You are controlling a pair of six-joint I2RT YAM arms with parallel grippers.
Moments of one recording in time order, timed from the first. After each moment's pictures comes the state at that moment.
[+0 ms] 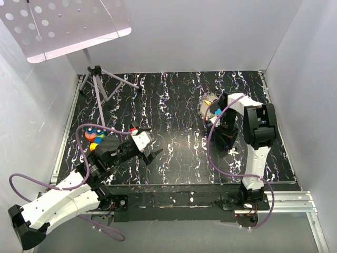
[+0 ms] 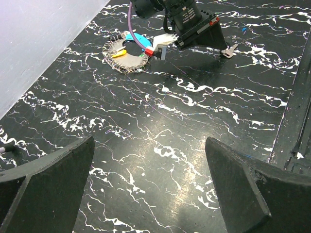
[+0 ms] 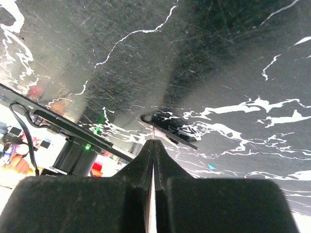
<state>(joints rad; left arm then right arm) -0.85 0.65 0.61 -0.09 0.14 0.29 0.19 2.09 1.47 -1.37 -0.12 -0.67</state>
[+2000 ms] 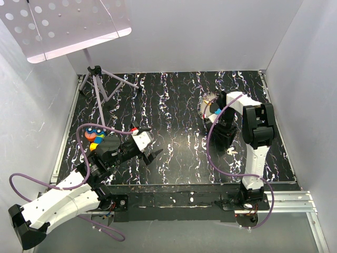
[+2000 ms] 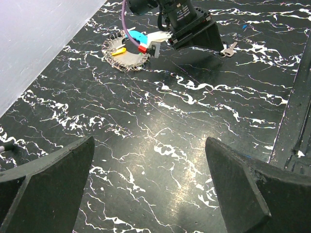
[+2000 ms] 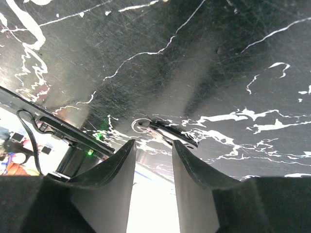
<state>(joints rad) -0.85 0.65 0.61 -0.09 0.14 0.30 0.21 2.10 1.51 -1.37 -0.15 -0.66</state>
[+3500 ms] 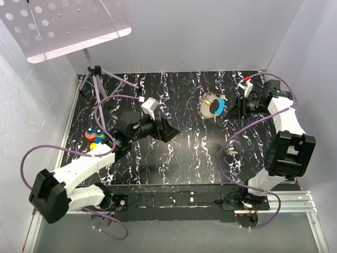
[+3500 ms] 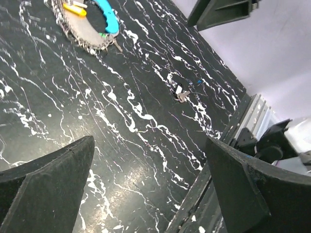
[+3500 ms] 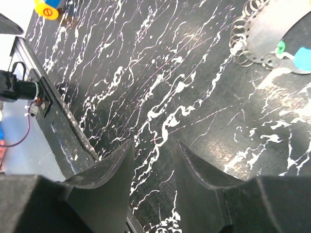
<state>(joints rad) -0.71 1.11 0.76 0.14 0.28 -0.40 -0.16 1.61 1.34 -1.01 -1.03 -0.50</state>
